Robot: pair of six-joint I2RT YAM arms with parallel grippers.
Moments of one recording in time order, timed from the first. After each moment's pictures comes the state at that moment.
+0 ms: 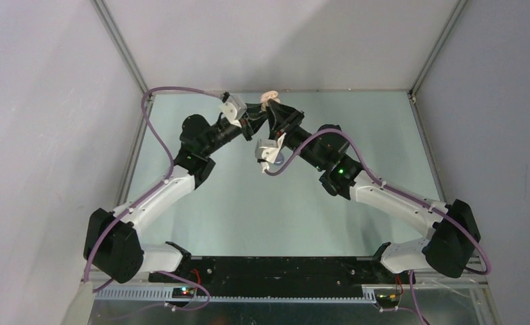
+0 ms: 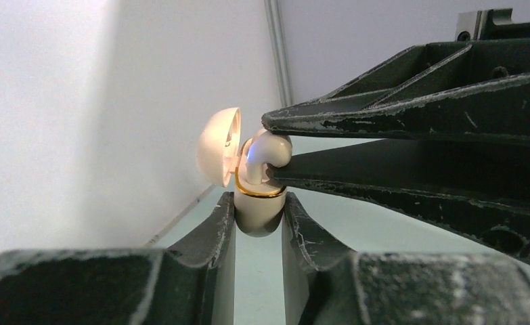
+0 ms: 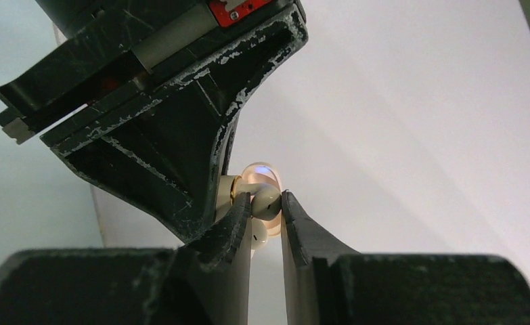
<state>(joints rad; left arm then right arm) -0.50 1.29 0.96 0.60 0.49 0.04 0.86 1.35 1.09 0.47 -0.07 -1.32</state>
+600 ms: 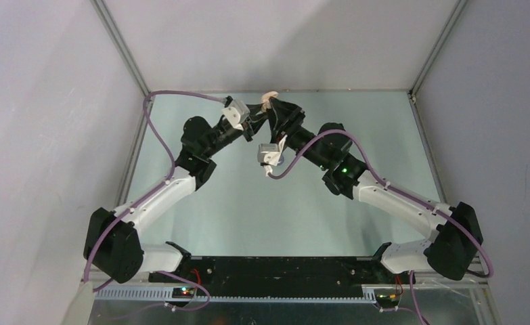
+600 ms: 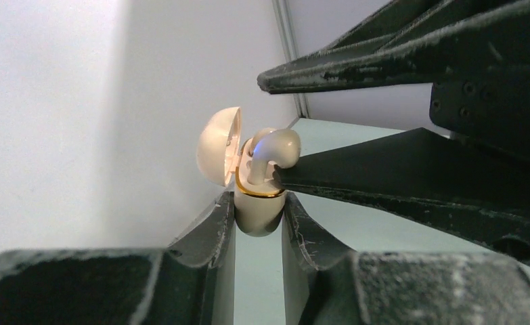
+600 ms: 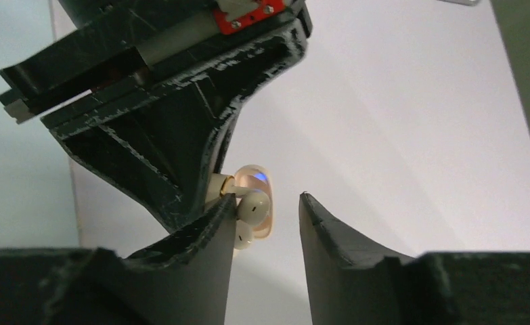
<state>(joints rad) -0.51 1.29 0.95 0.63 0.47 0.14 0.84 1.34 1.09 0.46 -0.12 -1.43</state>
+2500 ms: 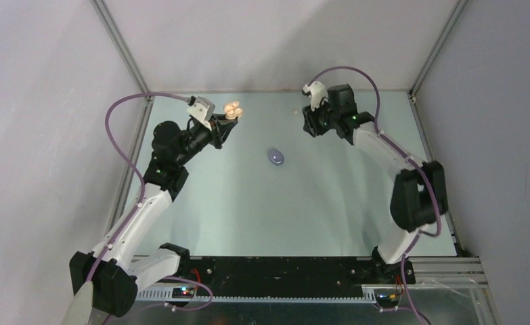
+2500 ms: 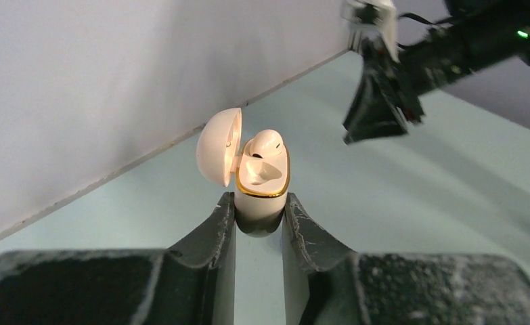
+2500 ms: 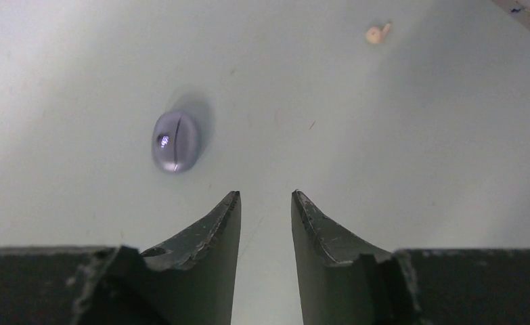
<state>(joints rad) -0.30 1.07 0.88 0.25 0.42 0.00 0.38 1.65 1.36 -0.33 -0.29 -0.26</state>
